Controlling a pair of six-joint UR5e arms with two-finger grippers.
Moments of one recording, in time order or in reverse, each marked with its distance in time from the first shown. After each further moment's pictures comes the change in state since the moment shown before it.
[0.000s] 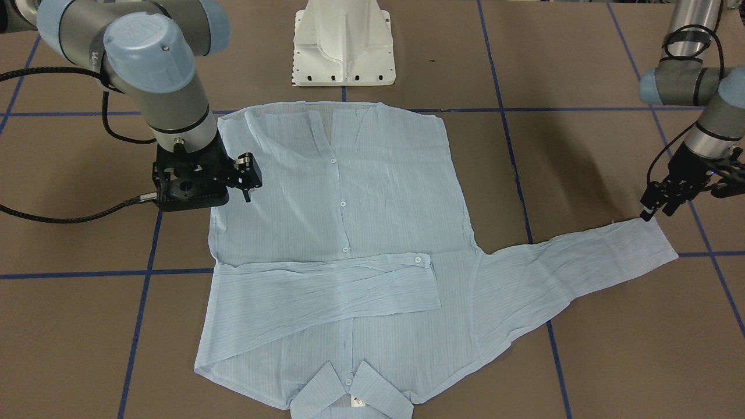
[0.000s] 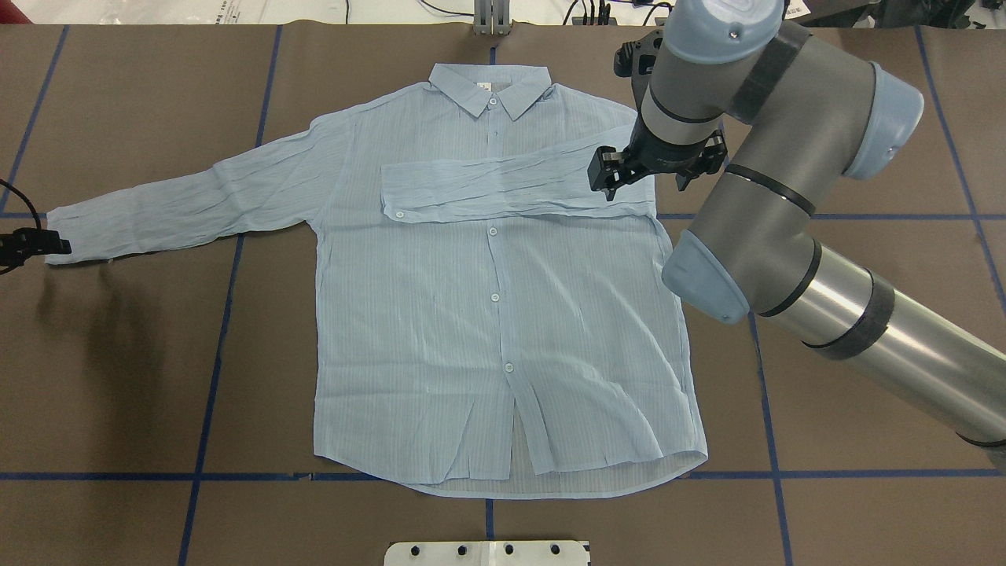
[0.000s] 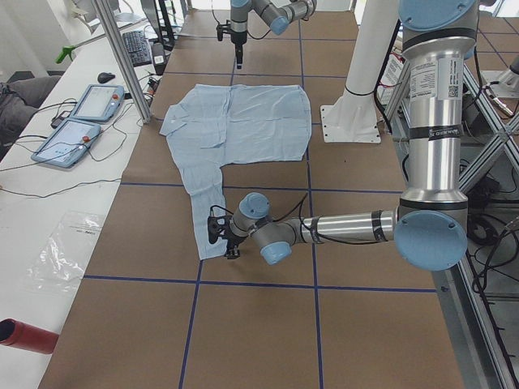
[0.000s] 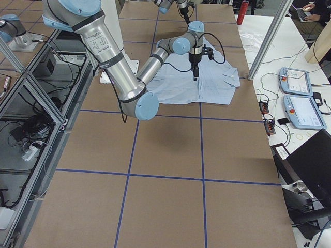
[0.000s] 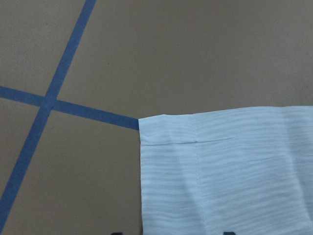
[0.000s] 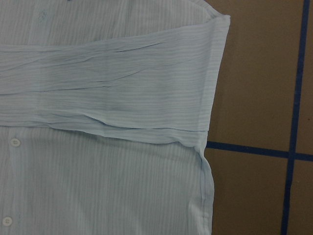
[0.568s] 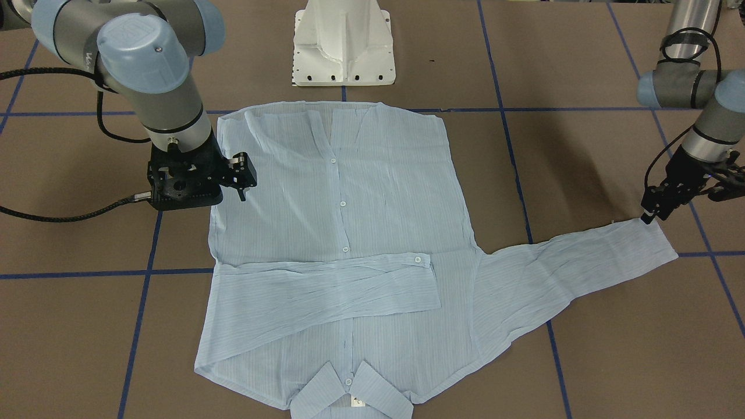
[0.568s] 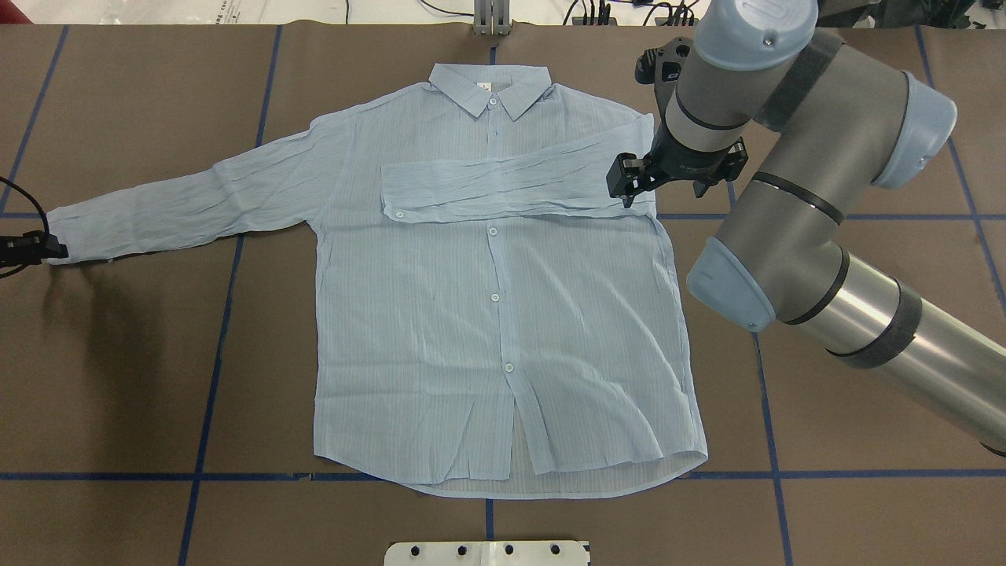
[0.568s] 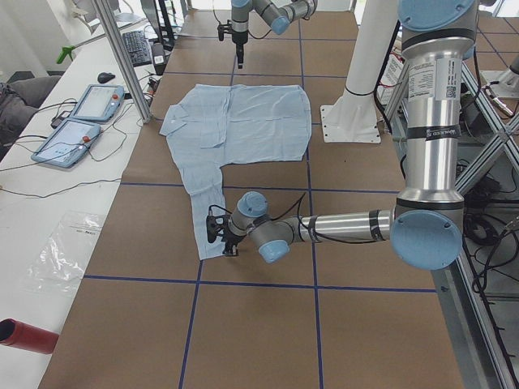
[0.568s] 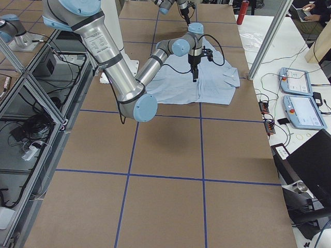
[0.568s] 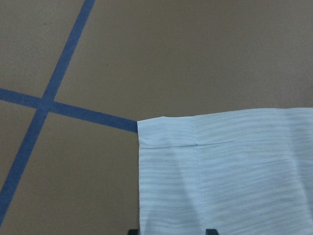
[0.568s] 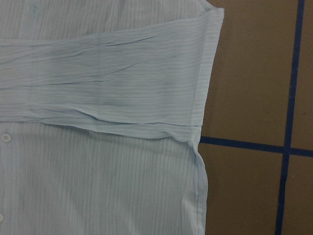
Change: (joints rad) left arm 0.005 -0.013 0.006 0.017 0.003 0.002; right arm 0.000 -0.024 0.015 0.004 0.003 0.000
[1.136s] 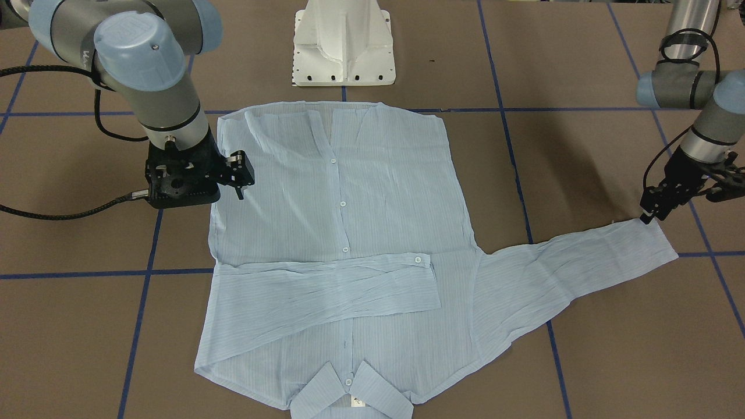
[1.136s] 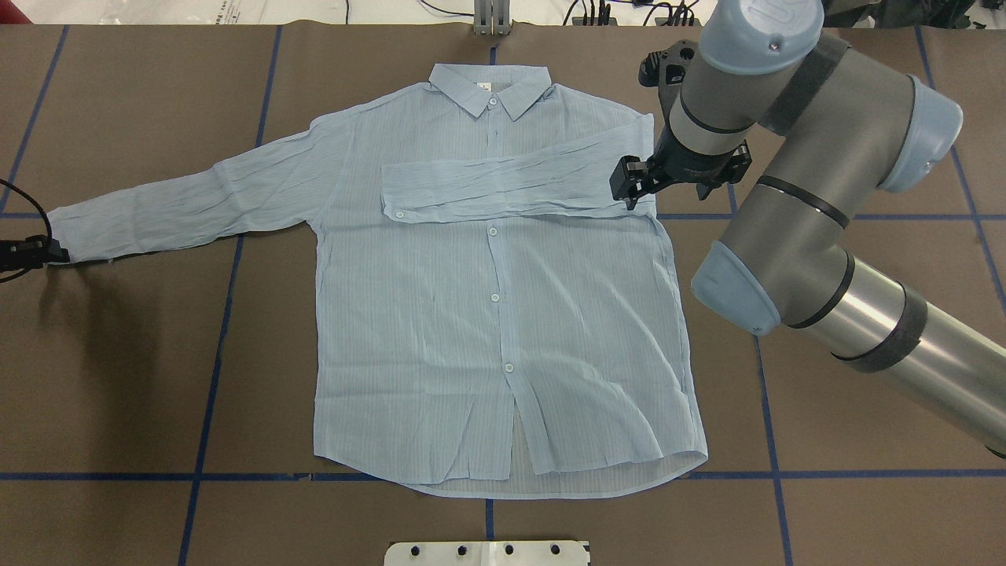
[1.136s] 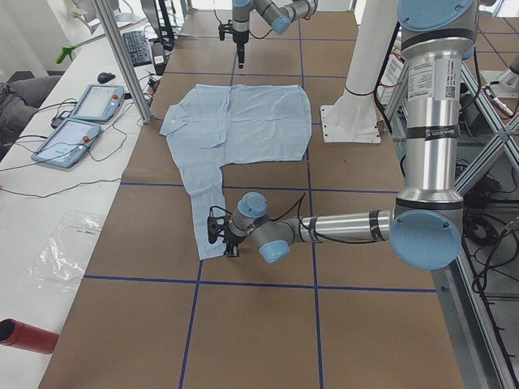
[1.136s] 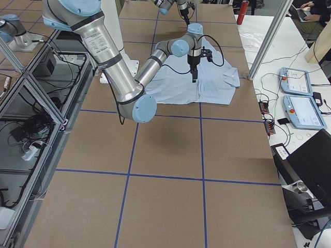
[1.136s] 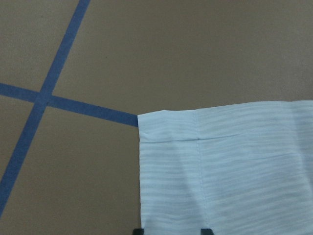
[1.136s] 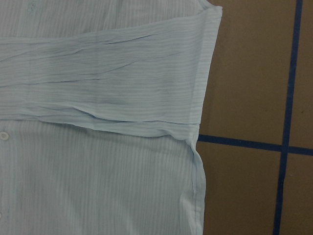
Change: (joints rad) left arm 0.008 0.000 0.007 0.004 0.000 0.004; right arm -0.001 -0.008 0.007 0.000 -0.001 0.000
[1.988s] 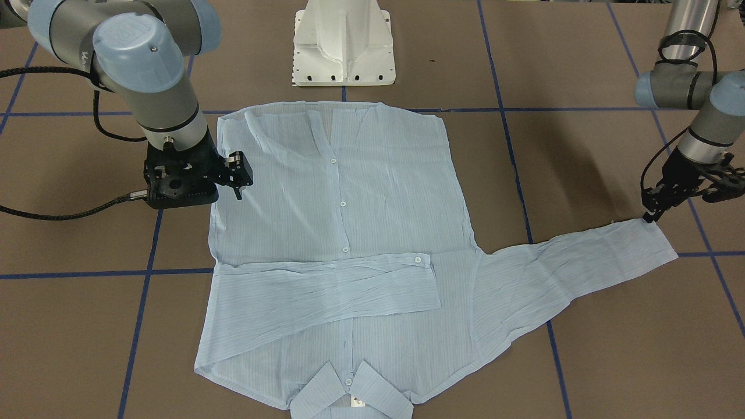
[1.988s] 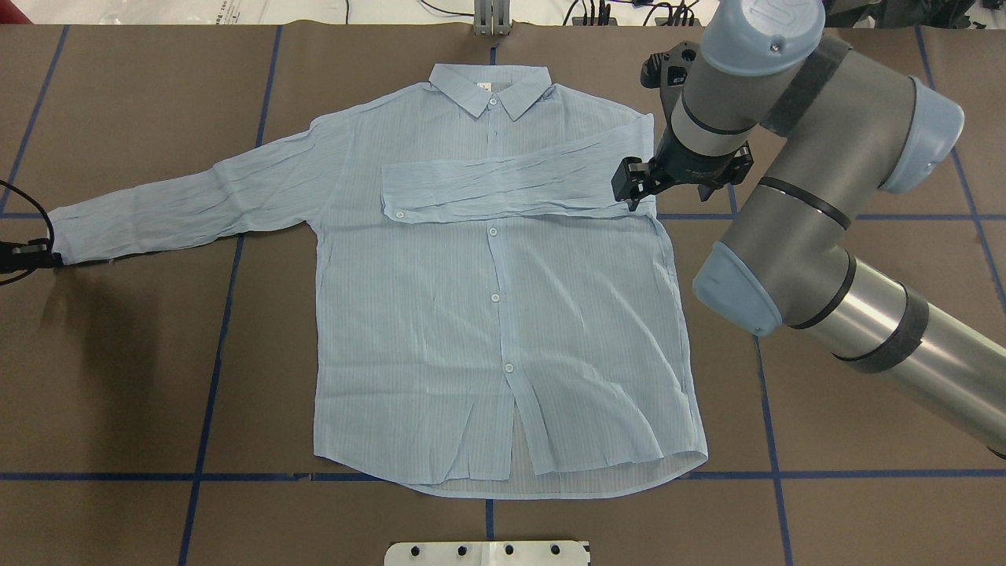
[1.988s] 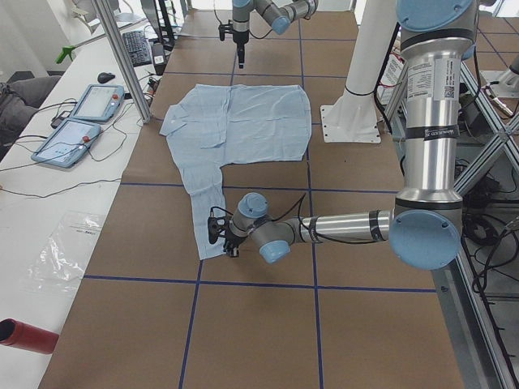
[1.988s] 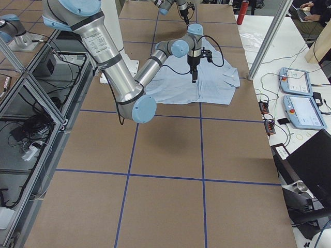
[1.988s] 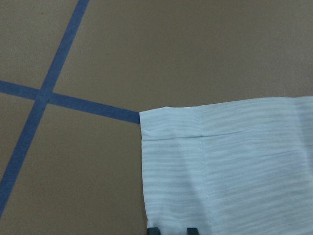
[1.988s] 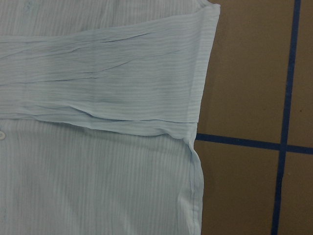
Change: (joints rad) left arm 0.006 0.000 0.001 0.001 0.006 0.005; right arm 0.001 -0.005 0.000 0.000 0.001 0.000
